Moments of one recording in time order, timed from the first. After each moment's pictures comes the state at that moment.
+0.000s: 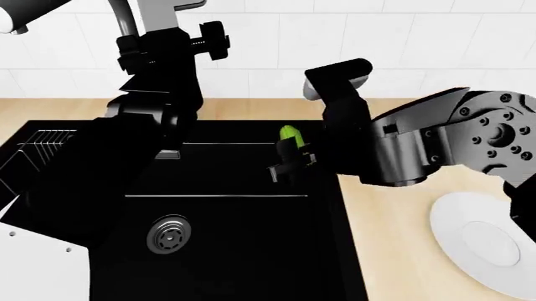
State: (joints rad) left arm -1.62 0.00 2.23 -1.31 -2.27 0.22 -0.43; right arm 1.58 0.55 -1.19 0.10 2.02 0.95 0.75
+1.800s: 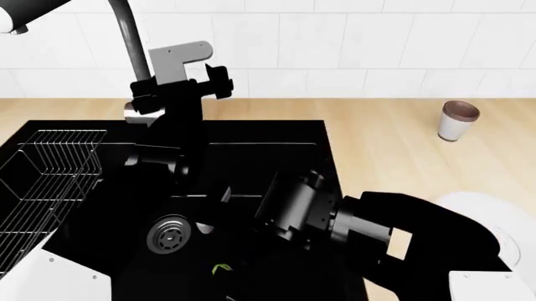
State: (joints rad) left arm -1.42 0.00 2.25 -1.31 -2.27 0.42 -0.41; right arm 1.35 0.00 -1.55 0.50 1.04 1.01 -0.37
